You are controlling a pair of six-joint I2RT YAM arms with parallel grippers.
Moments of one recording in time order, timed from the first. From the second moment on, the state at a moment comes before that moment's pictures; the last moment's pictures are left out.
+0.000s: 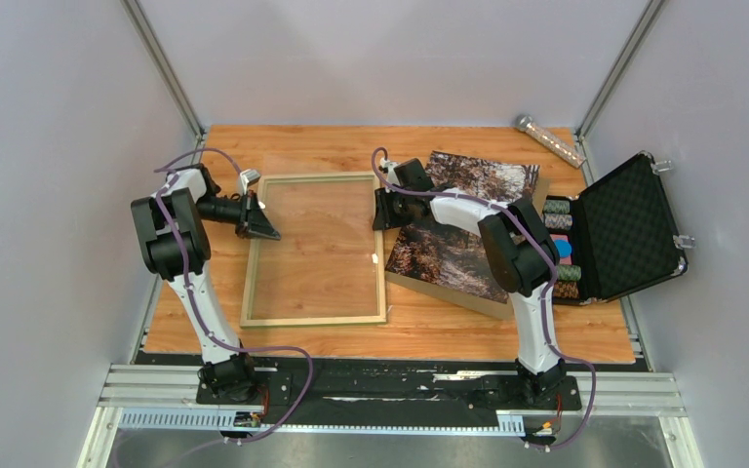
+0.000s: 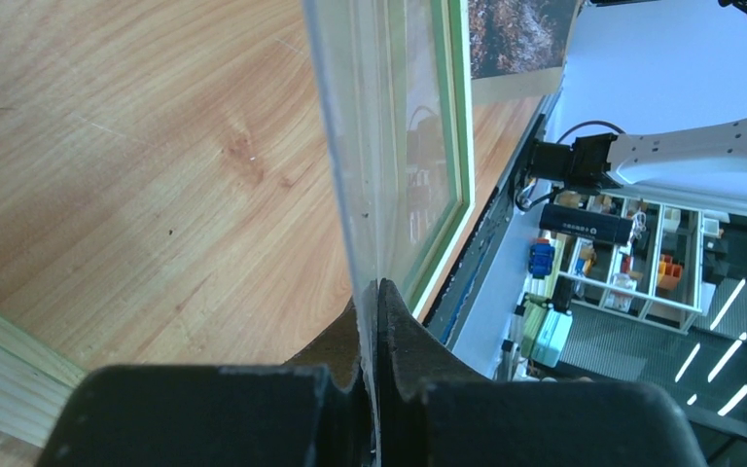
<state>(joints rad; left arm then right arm) 0.28 2.15 1.55 -1.33 1.07 0.63 0.55 2.14 1.49 -0.19 -0.32 0.27</state>
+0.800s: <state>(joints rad) 0.29 2.15 1.51 -1.27 1.07 0.61 0.55 2.14 1.49 -0.19 -0.32 0.27</state>
